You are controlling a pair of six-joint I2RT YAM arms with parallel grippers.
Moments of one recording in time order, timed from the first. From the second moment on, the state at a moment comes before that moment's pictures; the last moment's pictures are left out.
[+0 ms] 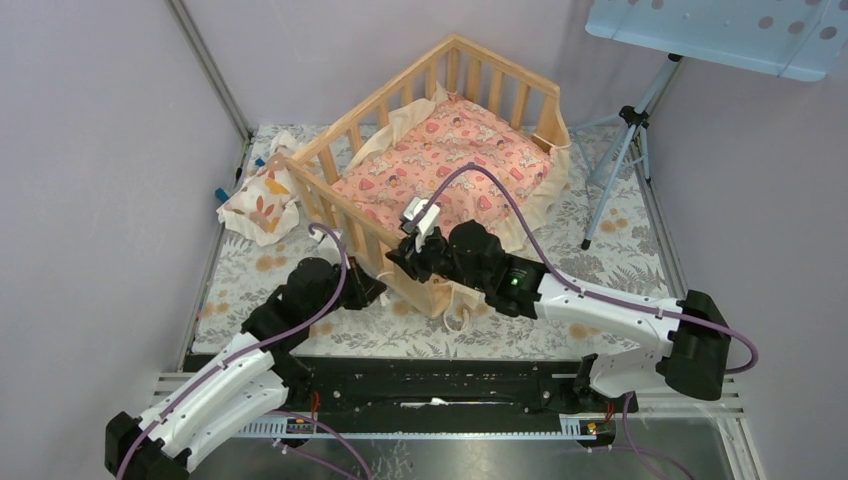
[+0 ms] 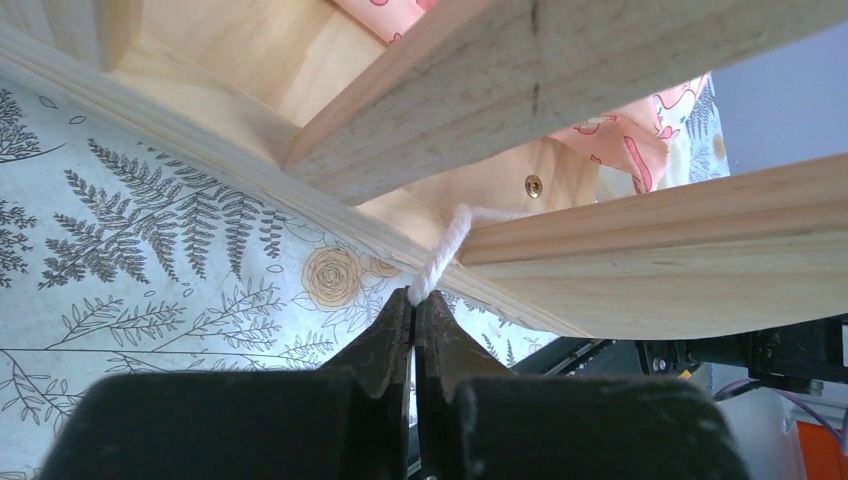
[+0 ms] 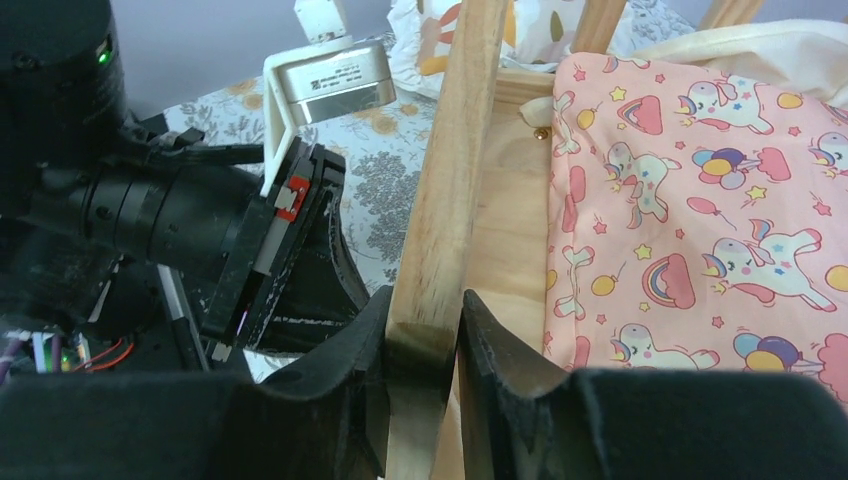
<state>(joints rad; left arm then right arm) -0.63 0.65 0.45 -0.28 0.06 -0.68 1.10 1.35 1.03 0.12 0.05 0.01</state>
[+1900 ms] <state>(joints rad) -0.62 0.45 0.43 -0.40 0.29 -0.71 1.10 1.33 1.10 -0.09 -0.39 -0.24</state>
